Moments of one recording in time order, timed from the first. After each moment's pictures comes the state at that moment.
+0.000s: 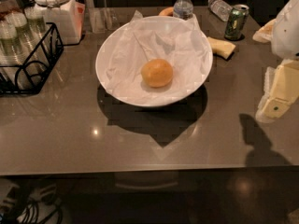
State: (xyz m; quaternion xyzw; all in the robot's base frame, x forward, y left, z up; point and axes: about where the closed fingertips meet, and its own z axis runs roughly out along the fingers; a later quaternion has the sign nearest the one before) arm 0.438 -0.217 0.976 -0.60 0.78 -0.03 0.16
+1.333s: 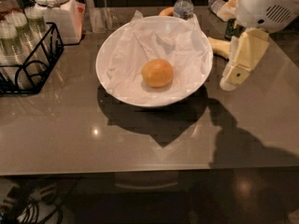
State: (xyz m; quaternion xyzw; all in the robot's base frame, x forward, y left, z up) arm 0.492 -0.158 1.001 -0.64 0.74 0.02 0.22
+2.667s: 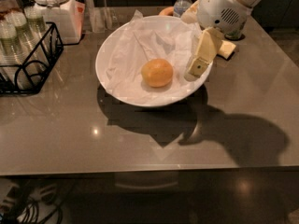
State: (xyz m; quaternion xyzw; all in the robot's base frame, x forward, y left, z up) arm 0.541 -0.093 0.977 -0.66 0.70 0.11 0.25
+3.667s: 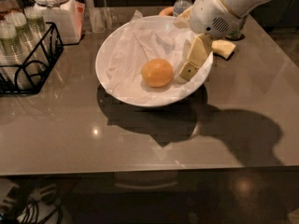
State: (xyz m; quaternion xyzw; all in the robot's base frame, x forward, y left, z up) arm 0.548 -0.074 0.964 -0.66 0.69 0.15 0.28
